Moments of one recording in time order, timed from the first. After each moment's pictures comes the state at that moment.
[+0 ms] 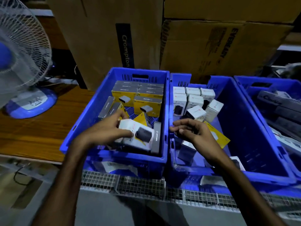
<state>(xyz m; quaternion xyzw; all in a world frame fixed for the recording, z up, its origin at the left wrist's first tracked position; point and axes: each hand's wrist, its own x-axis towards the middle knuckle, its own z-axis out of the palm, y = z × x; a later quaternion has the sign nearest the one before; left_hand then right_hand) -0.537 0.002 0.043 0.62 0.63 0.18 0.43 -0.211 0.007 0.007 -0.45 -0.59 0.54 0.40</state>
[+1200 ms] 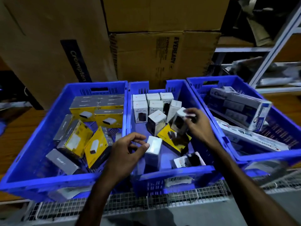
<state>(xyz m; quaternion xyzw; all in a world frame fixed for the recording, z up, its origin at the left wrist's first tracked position) -0.353 -0.019 0.004 0.66 0.51 0.39 0.38 -0.054 0.063 -0.016 -0.64 -0.59 0.23 0.44</state>
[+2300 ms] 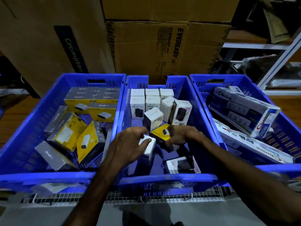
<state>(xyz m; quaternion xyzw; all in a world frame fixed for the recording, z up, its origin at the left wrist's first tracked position) -0.309 0.027 -0.011 0.78 0.56 0.24 0.12 -0.071 0.104 -0.024 -0.63 -0.72 0.24 -0.17</state>
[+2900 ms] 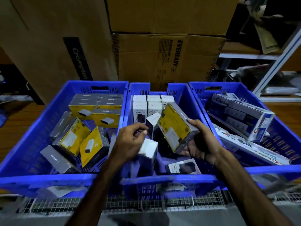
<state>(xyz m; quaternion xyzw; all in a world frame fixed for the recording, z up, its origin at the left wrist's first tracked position) -0.319 0.034 -0.001 0.67 0.53 0.42 0.30 -0.051 0.020 0.031 -0.47 -0.28 0.76 0.35</state>
